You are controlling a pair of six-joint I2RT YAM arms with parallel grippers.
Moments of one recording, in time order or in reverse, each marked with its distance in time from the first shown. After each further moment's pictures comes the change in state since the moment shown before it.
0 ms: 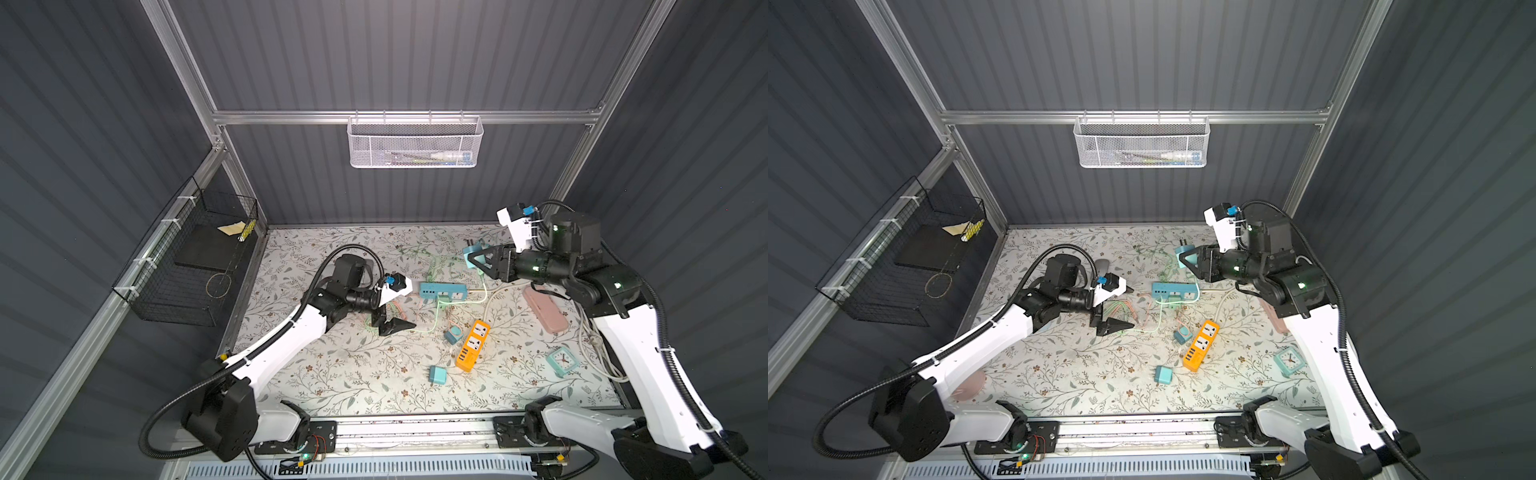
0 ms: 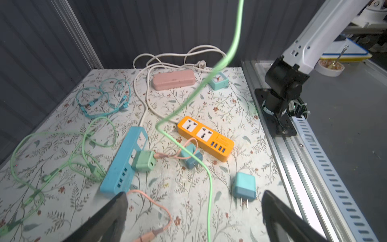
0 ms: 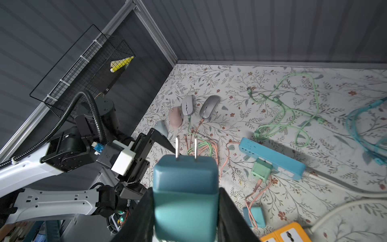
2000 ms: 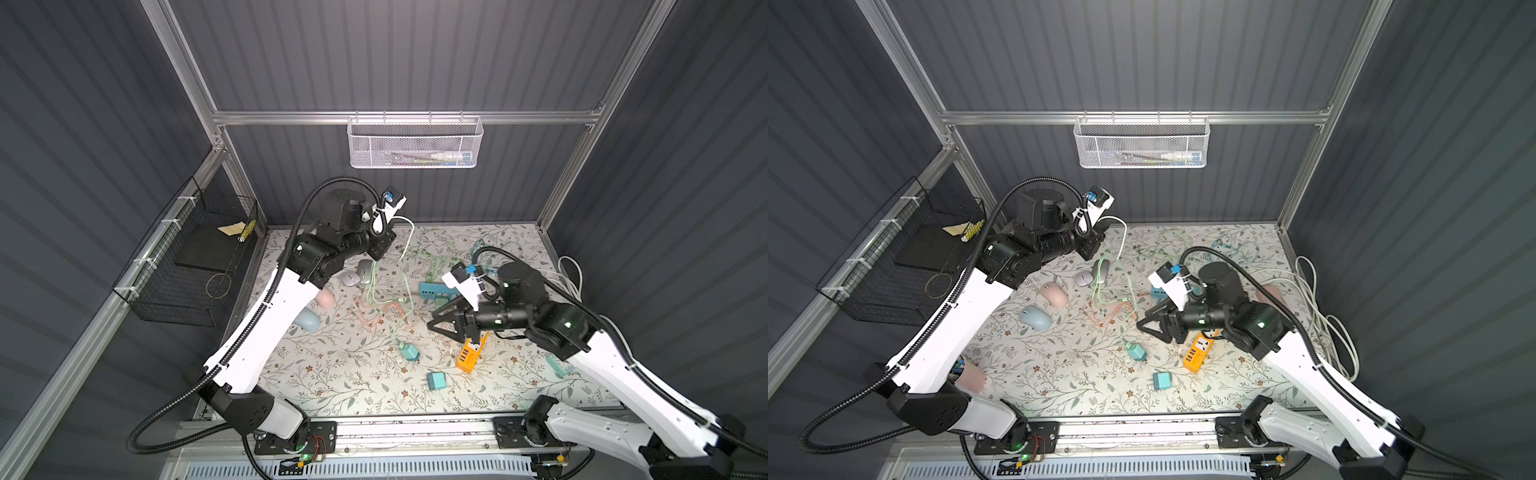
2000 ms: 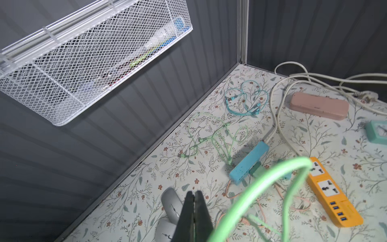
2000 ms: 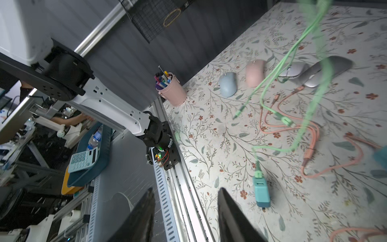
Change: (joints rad) left arm -0.065 0.219 0.908 -0.441 -0.806 -0.340; right arm 0.428 -0.091 -0.465 0.356 -0.147 -0.019
